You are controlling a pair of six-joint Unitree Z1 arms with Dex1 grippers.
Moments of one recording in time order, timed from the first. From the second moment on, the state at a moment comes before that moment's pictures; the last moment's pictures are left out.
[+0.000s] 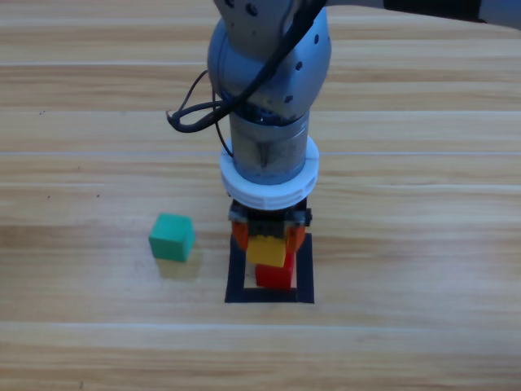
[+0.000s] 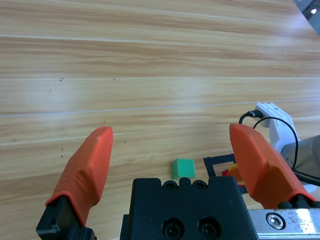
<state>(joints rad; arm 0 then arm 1) -0.62 1.01 -0.93 0.39 0.33 -0.46 1.04 2.54 -2.41 1.40 -0.06 1.10</state>
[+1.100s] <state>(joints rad) -0.61 1.28 -1.12 0.43 0.22 -0.62 0.97 2.22 -2.30 1.40 -0.09 0.58</state>
